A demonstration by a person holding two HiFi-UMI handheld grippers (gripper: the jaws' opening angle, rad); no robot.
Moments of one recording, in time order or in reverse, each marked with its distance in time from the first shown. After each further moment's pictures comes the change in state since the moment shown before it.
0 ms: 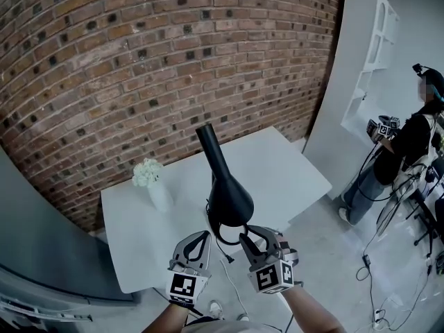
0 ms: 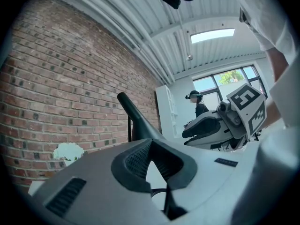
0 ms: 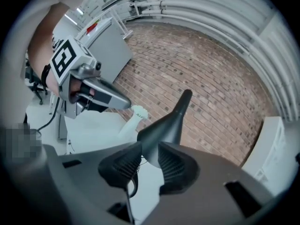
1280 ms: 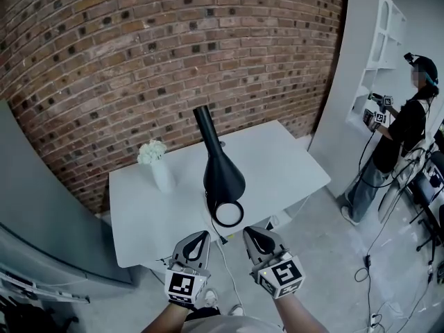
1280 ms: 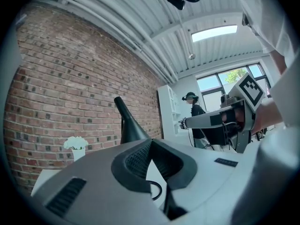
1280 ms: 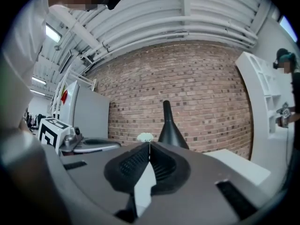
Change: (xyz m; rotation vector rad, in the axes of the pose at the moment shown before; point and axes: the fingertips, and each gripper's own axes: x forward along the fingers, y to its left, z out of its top) left arm -0.058 -0.073 0.002 -0.015 0.024 0.080; right arm -0.105 0.001 0.020 0.664 -0.251 0.066
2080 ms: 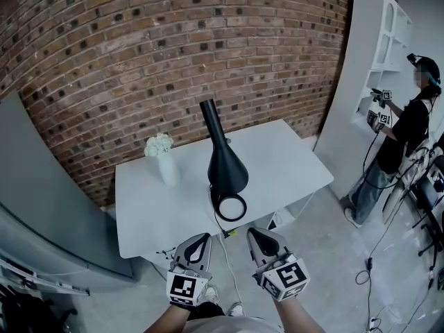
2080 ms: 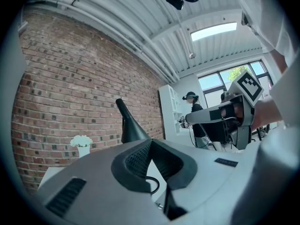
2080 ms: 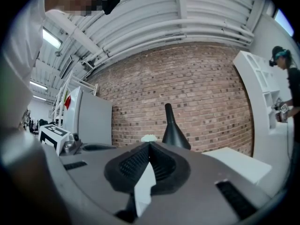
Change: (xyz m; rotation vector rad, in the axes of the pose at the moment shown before) left arm -0.034 -0.020 -0.002 0.007 0.008 0.041; right arm -0.032 0.016 0.002 0.034 -0.033 0.021
